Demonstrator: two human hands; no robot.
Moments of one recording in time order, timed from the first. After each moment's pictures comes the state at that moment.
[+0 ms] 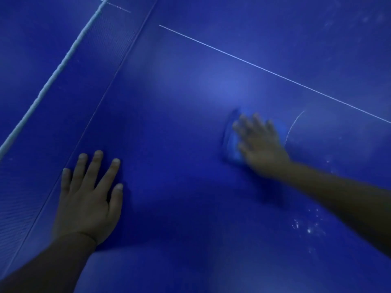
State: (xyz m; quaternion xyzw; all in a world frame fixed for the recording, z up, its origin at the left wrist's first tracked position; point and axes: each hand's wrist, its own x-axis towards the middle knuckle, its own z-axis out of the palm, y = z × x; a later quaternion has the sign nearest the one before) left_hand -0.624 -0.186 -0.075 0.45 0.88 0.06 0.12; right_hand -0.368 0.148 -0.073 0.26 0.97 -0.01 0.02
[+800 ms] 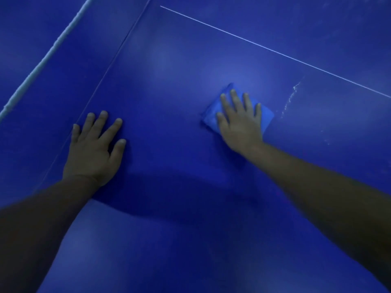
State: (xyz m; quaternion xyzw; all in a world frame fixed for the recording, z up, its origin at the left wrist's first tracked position) left_hand -0.623 -0.191 -0.076 0.46 0.88 0.10 0.11; right_hand -0.386 0.077 -0.075 0.43 0.90 -0.04 0.01
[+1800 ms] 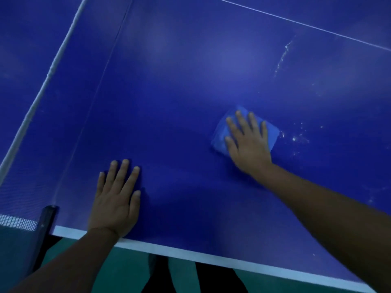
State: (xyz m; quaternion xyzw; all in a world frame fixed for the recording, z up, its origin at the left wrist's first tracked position) left_hand -0.516 -0.356 -0.073 0.53 0.83 0.06 0.15; right_hand -0.280 -0.061 -0.068 0.43 0.90 -0.07 0.04
